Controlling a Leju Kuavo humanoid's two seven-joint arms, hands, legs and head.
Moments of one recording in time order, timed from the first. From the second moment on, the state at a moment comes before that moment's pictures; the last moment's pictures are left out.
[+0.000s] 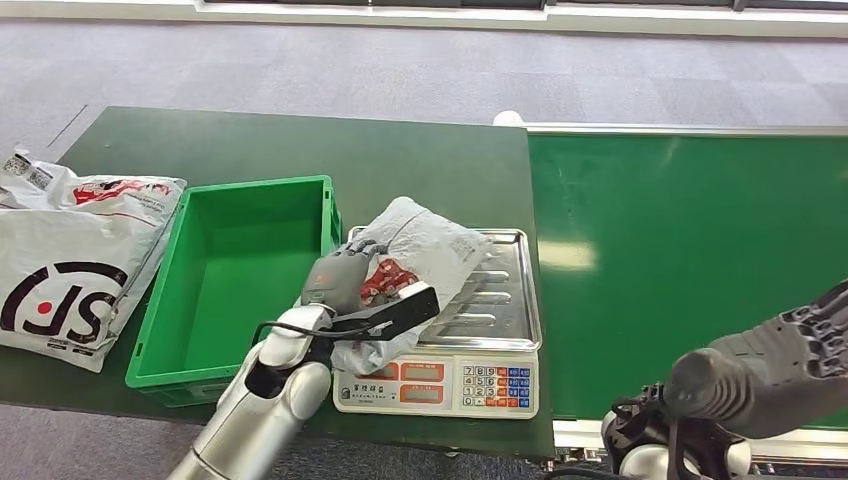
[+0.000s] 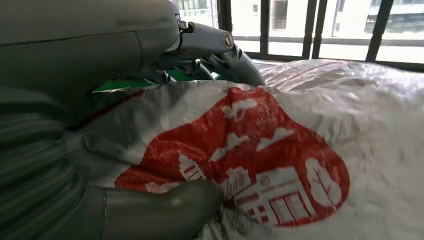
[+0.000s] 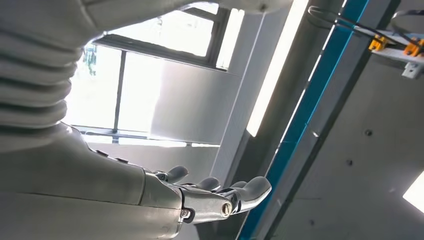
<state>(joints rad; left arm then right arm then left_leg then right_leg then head) -0.43 -0.13 -0.55 -1.19 -1.08 -0.16 0.28 0.03 0.08 0.23 -2.10 0.62 -0.70 -0.70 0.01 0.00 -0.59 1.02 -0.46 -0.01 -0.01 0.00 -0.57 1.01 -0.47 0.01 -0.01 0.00</state>
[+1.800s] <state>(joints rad) -0.31 0.08 0.08 -1.52 -1.04 0.15 0.20 0.27 0.08 0.18 -2.11 0.70 -0.70 -0.68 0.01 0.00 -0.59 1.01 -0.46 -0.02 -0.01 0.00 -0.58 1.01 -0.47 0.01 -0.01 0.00</state>
